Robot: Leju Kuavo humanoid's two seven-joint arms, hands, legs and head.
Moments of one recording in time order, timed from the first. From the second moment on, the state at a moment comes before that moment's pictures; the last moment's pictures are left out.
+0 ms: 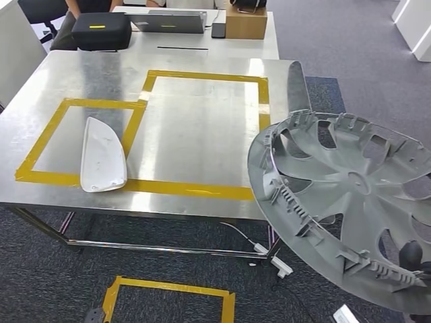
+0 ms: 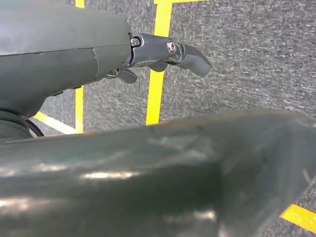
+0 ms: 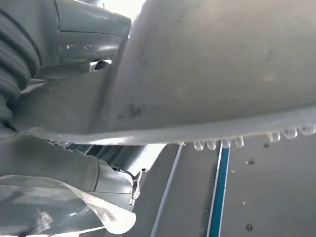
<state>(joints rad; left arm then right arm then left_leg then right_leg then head) 0.05 0.00 0.05 -0.38 0.05 0.12 0.10 0.30 0.28 -0.21 -2.19 1.12 -0.69 -0.70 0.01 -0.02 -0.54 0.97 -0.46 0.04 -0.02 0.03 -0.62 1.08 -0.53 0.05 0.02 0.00</state>
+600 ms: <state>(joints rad) 0.06 -0.01 0.09 -0.39 0.02 0.12 0.10 0.30 0.28 -0.21 -2.19 1.11 -0.69 -0.70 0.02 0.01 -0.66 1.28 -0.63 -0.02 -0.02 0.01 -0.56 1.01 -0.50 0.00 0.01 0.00</state>
